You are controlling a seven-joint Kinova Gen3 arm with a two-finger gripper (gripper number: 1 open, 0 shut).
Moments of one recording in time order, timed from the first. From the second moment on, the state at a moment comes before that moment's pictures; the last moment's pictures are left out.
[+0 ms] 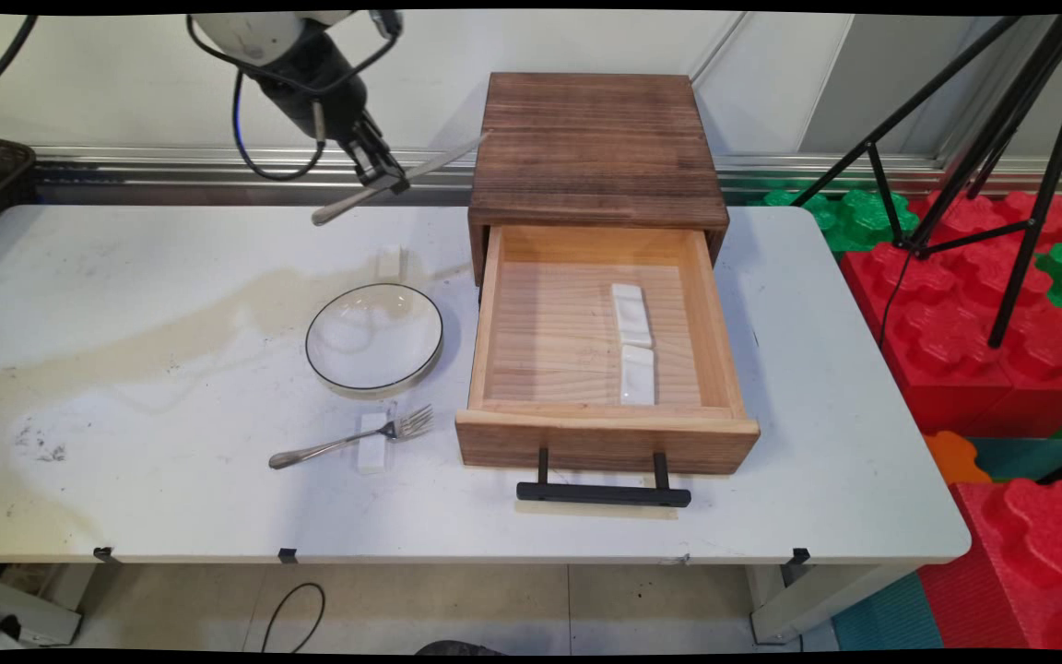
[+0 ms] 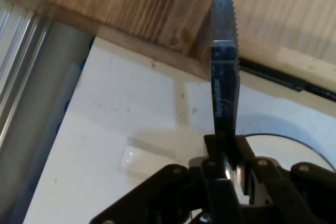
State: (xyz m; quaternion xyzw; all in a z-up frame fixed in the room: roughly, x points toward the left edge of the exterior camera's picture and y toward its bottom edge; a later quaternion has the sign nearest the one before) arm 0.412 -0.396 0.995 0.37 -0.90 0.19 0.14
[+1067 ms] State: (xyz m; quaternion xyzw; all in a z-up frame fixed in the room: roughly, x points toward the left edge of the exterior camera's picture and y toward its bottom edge) arm 0.297 -0.419 0.980 0.30 -0.93 0.18 0.15
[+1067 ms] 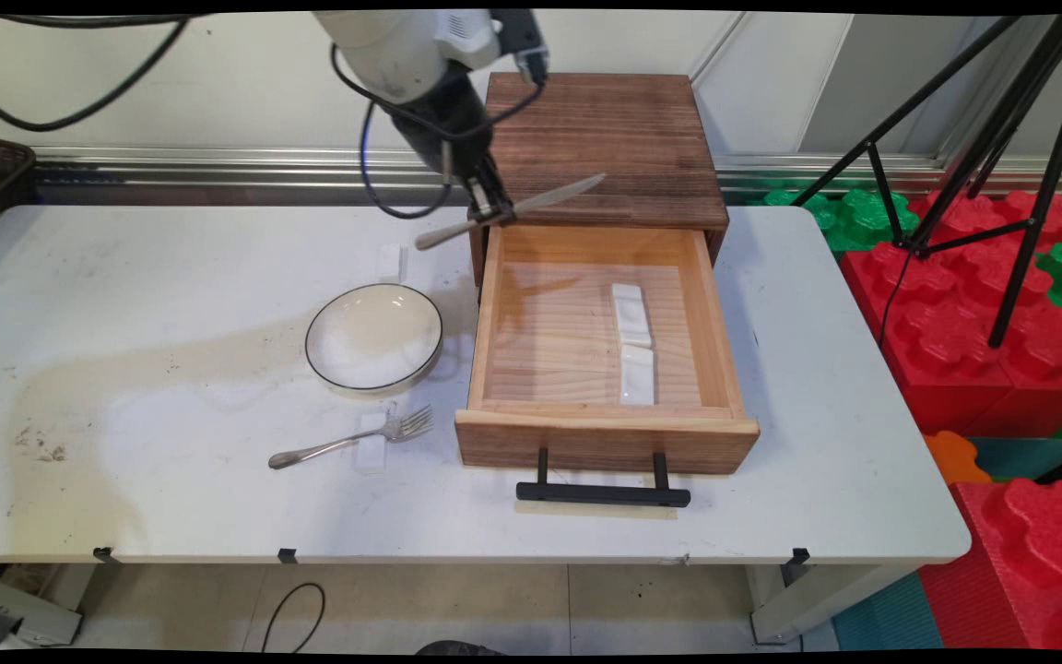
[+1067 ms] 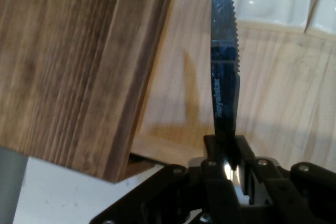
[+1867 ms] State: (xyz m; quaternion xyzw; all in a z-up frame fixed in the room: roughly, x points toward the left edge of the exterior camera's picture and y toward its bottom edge) arm 0.226 -0.450 0.944 0.26 -0.94 0.17 0.16
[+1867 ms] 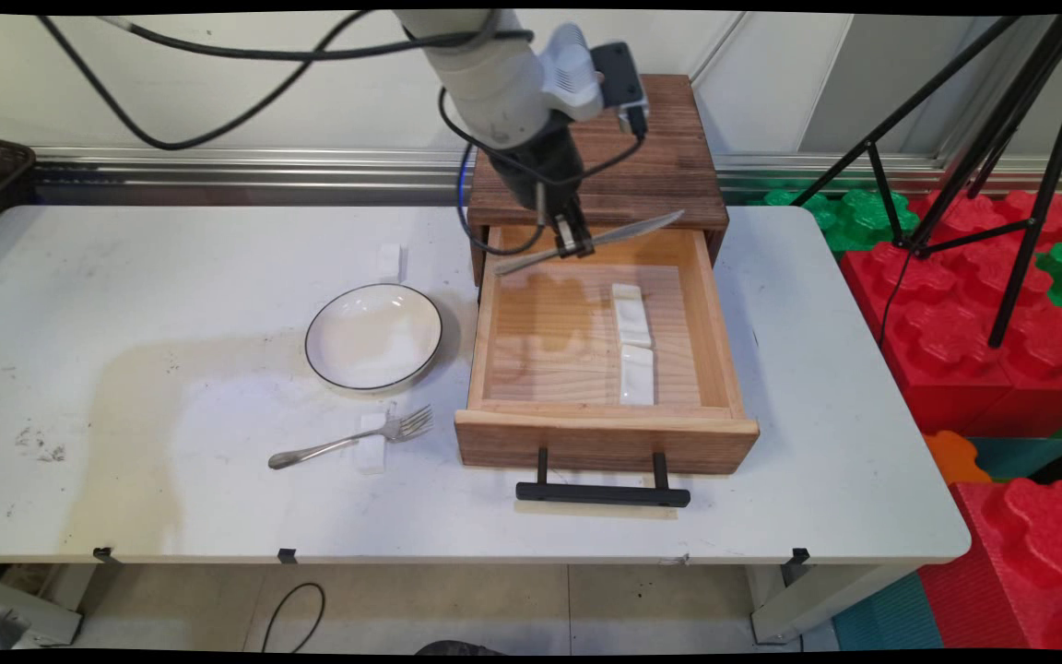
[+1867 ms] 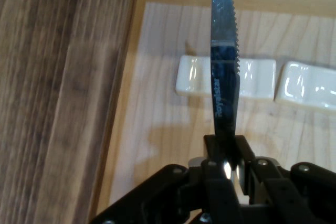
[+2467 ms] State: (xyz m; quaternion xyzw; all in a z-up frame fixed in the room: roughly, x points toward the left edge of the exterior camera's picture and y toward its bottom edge) arm 0.206 -0.476 0.906 0.25 -0.94 0.16 0.17
